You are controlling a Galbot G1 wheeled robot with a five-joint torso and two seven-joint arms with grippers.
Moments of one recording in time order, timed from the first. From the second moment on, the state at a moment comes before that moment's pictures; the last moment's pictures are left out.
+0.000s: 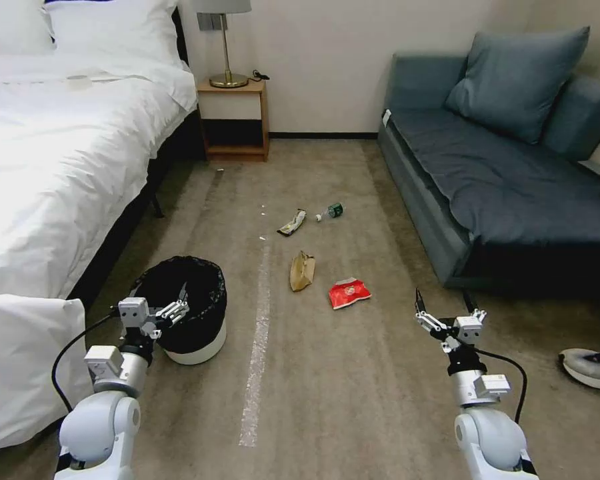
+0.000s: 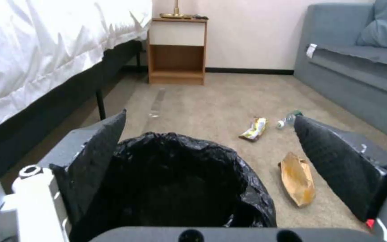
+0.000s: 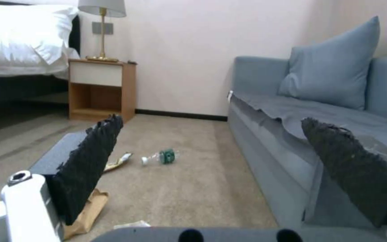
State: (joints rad) left arm 1.37 -1.45 -0.79 -1.93 -0.20 0.10 0.24; right arm -1.38 1.40 0.67 1.71 0.15 0.37 -0.12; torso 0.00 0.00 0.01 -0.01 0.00
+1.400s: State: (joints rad) left arm 1.36 -1.45 -0.77 -1.94 -0.32 0.18 -0.06; right arm -1.39 1.40 0.69 1.70 0.14 0.37 -0.14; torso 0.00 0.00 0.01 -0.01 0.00
